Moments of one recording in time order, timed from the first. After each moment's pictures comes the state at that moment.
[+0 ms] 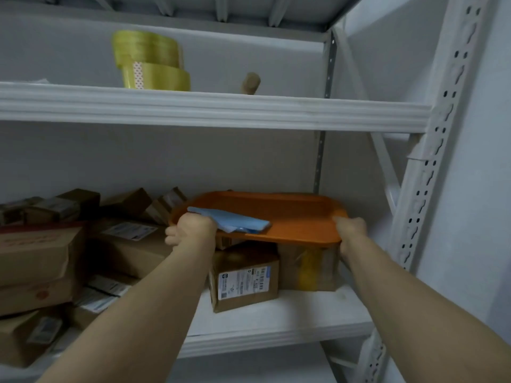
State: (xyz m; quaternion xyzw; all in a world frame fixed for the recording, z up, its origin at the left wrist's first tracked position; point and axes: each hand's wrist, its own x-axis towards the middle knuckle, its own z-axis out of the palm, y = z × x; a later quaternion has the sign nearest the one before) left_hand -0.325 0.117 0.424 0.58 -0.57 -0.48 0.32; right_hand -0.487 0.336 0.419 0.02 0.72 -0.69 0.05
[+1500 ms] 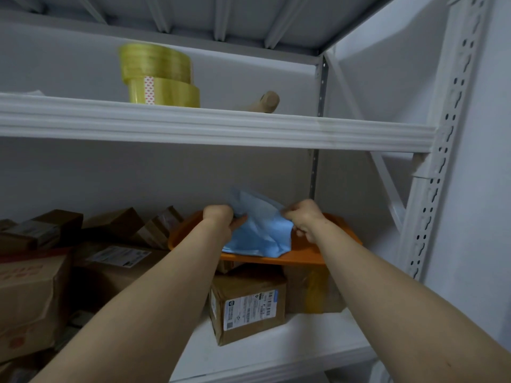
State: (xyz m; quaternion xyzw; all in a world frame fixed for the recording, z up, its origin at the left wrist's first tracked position) left_hand -0.348 0.117 0.478 0.24 -0.42 -0.81 0.32; right_hand -0.450 0.244 0.473 -0.19 0.83 -0.52 0.05
